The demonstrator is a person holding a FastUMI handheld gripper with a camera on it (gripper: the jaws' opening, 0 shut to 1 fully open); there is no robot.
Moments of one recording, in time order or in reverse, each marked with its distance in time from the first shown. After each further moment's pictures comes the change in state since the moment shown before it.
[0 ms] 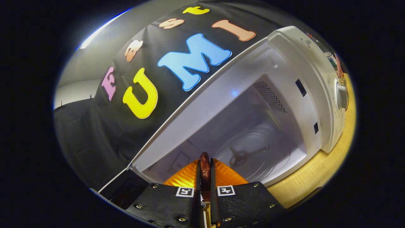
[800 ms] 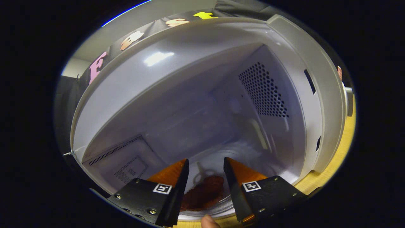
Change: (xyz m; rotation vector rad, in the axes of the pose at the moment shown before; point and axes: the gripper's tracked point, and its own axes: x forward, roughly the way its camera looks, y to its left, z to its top) arm 0.044 -0.057 0.008 -0.186 -0.132 -0.198
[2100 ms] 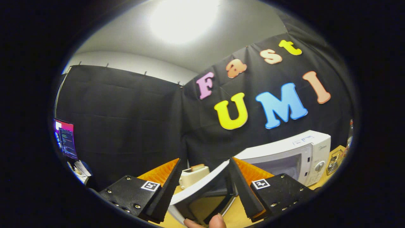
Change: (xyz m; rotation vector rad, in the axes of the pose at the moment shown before) arm -0.420 0.167 0.101 -0.279 -0.102 0.886
